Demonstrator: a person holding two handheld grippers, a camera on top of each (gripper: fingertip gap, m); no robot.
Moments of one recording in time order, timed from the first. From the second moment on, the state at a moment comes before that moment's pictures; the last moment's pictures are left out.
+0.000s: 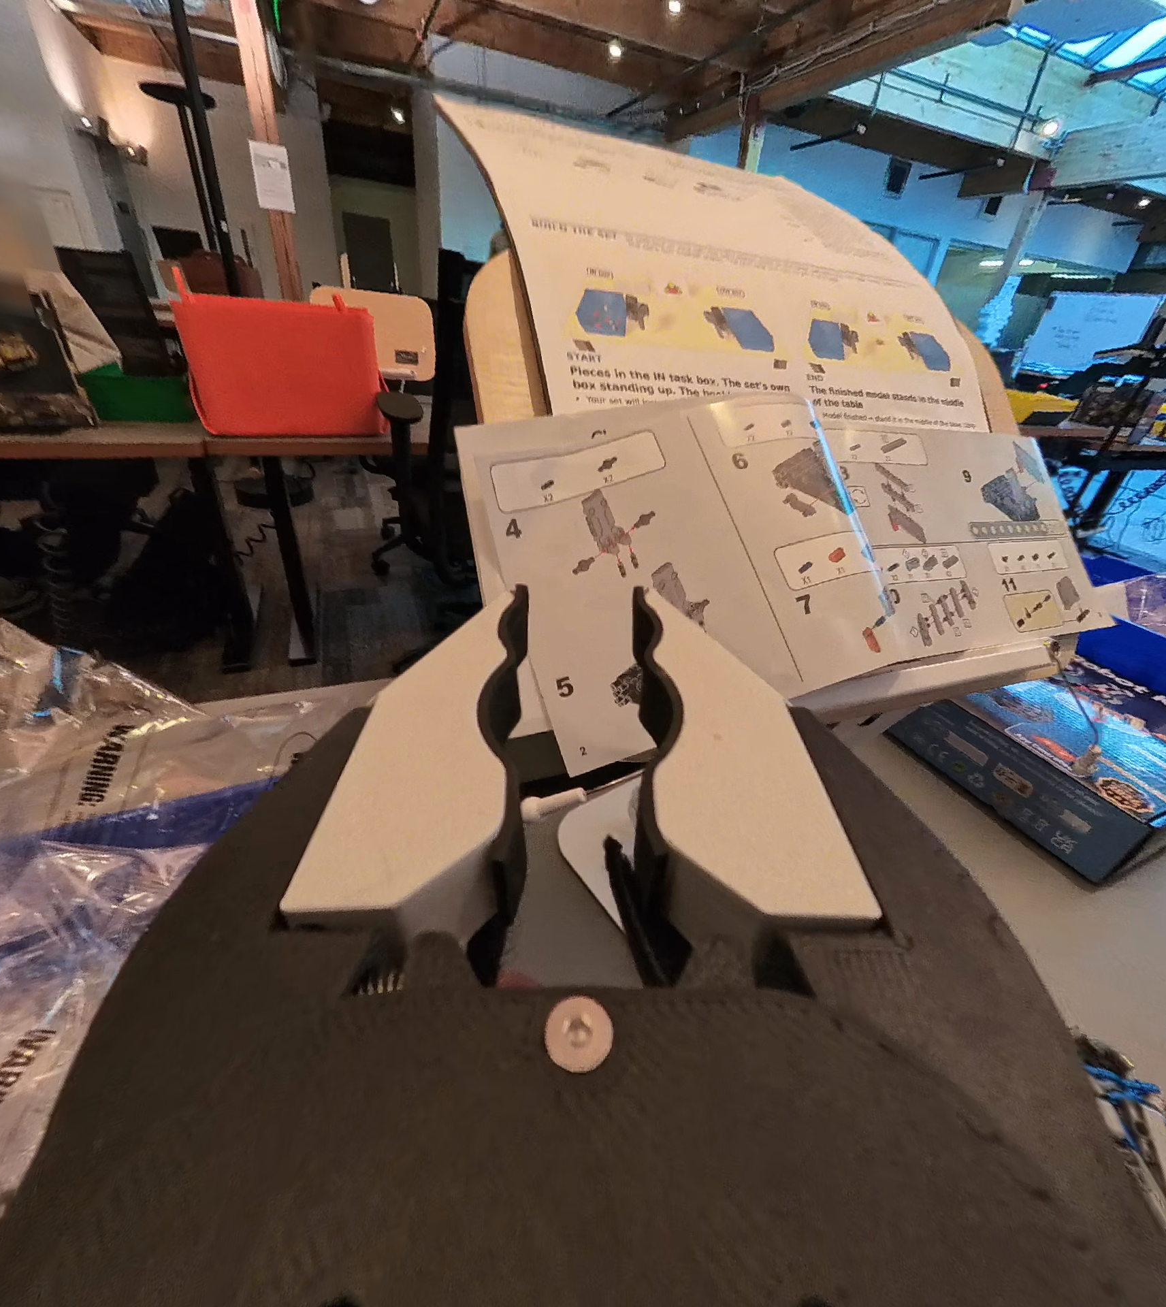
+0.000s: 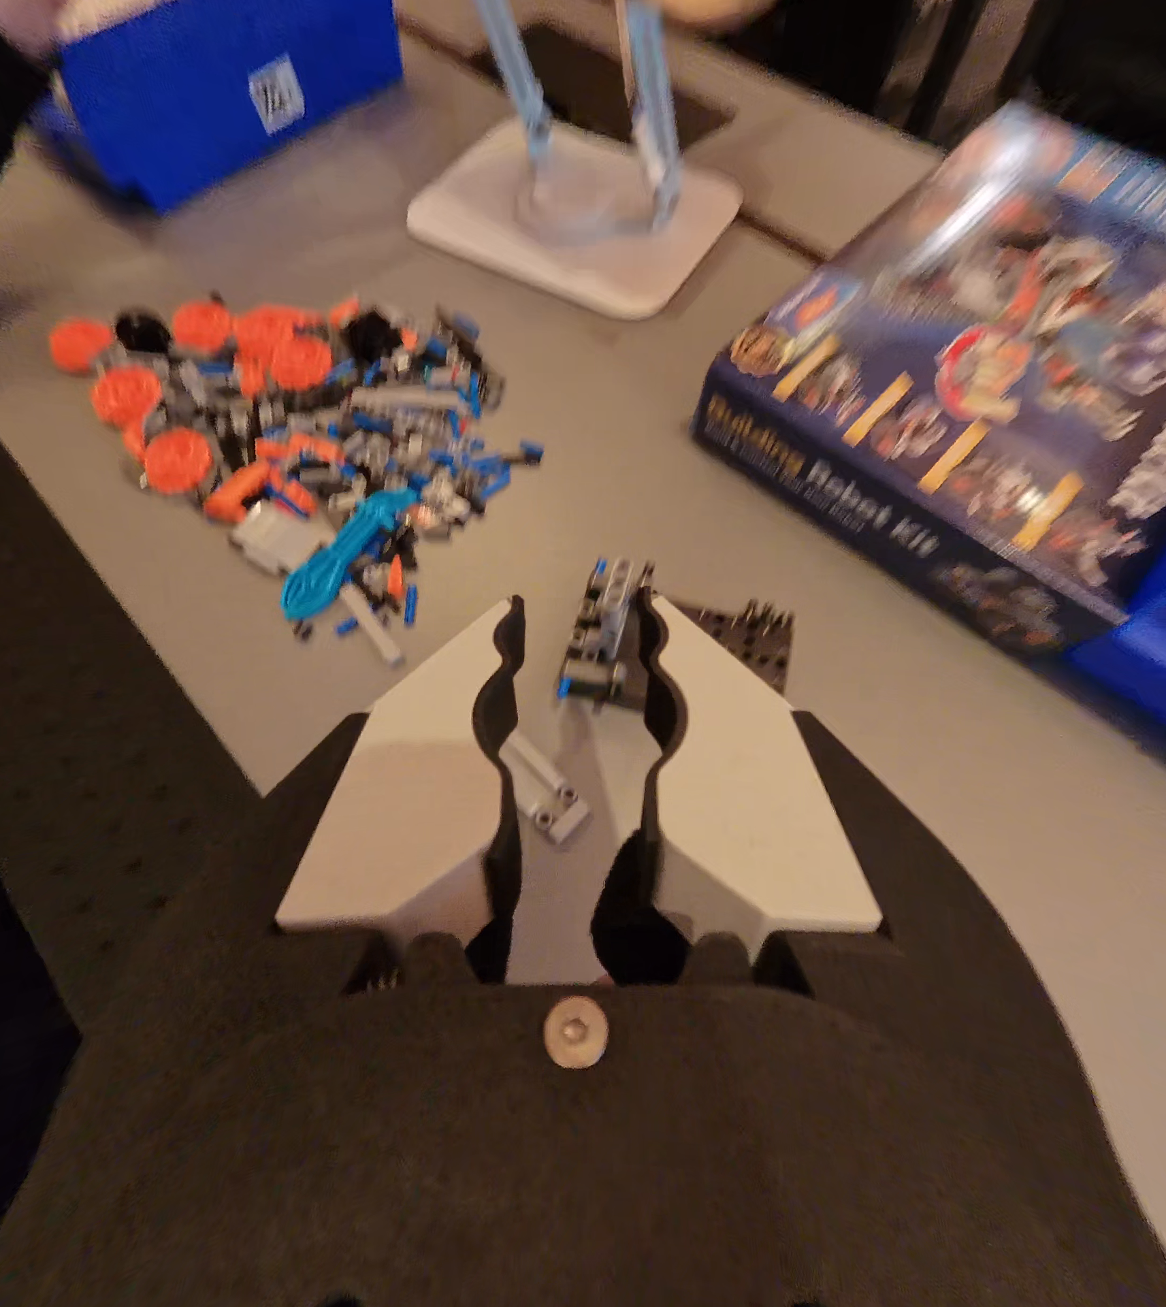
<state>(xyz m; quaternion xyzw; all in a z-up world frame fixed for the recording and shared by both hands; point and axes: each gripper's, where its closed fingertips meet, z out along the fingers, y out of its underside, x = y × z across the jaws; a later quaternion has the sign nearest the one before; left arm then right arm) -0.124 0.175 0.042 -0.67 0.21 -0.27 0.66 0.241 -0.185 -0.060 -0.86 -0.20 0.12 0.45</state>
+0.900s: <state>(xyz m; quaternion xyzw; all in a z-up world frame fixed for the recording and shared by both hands) -0.056 0.159 0.000 -0.68 0.38 -0.17 0.61 0.240 -0.225 -0.191 -0.90 -0.28 0.18 0.30</state>
